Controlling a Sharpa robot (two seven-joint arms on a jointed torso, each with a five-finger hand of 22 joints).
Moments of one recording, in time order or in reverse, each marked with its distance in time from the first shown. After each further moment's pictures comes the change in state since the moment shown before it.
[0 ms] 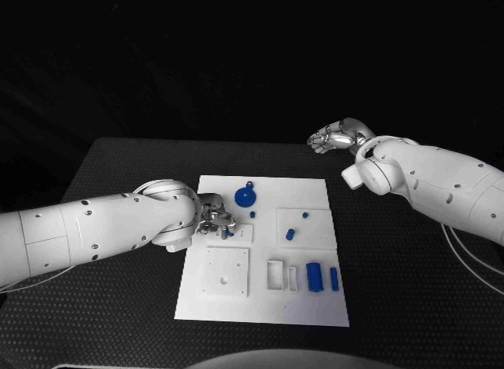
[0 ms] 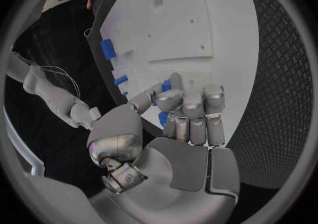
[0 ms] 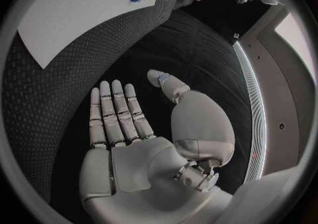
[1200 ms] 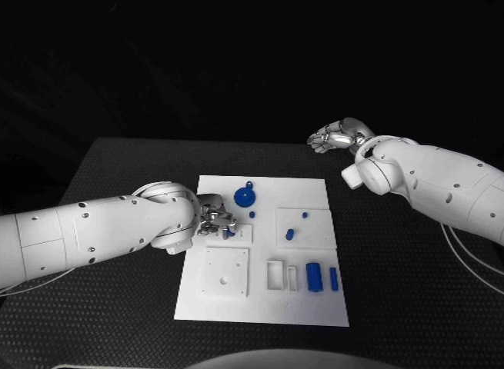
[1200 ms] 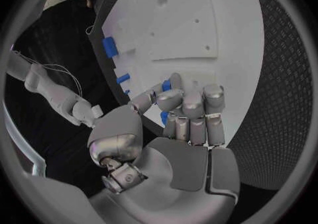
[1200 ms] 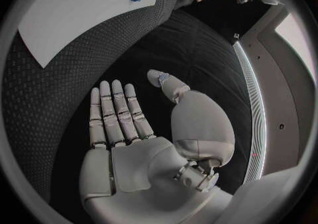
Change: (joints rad) left arm -0.005 -0.013 0.000 0.023 0.002 -0.035 0.010; left_hand -0.023 0.023 0.000 0.000 0.001 -0.002 -0.002 -0.014 0.003 0.000 0.000 -0.004 0.004 -0.010 -0.004 0.000 0.005 -0.002 0.000 0.000 -0.004 0.000; right arm 0.000 0.000 0.000 -0.002 0.000 -0.002 0.001; right_hand 0.000 0.000 0.000 0.000 0.000 0.000 0.000 0.000 0.001 0.000 0.000 0.000 0.003 0.000 0.000 0.000 0.002 0.000 0.000 0.000 0.004 -0.003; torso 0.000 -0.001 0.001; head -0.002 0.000
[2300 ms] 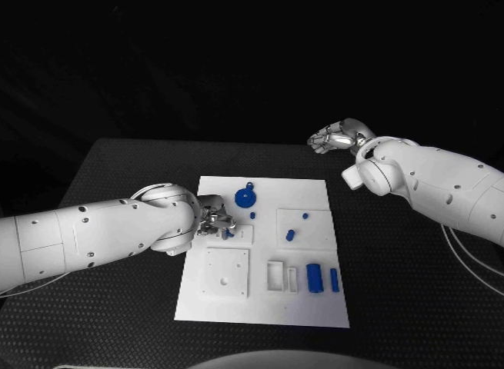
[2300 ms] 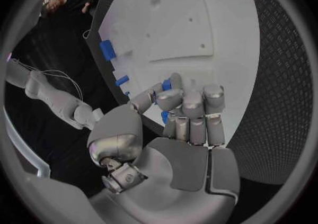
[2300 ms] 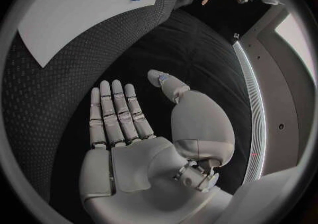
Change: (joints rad) left arm -0.005 -0.008 0.000 0.013 -0.054 -0.013 0.005; left_hand 0.012 -0.012 -0.002 0.002 -0.008 -0.002 -0.002 -0.012 0.003 0.000 0.000 -0.009 -0.001 -0.001 -0.001 -0.004 0.003 -0.008 0.000 0.000 -0.004 0.000; right arm 0.000 0.001 0.000 0.000 0.001 -0.004 0.003; right_hand 0.000 0.000 0.000 0.006 -0.015 0.000 0.000 0.000 0.002 0.000 0.000 0.000 0.005 0.003 -0.003 0.000 0.004 0.000 0.007 0.000 0.000 -0.006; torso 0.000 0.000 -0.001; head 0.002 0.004
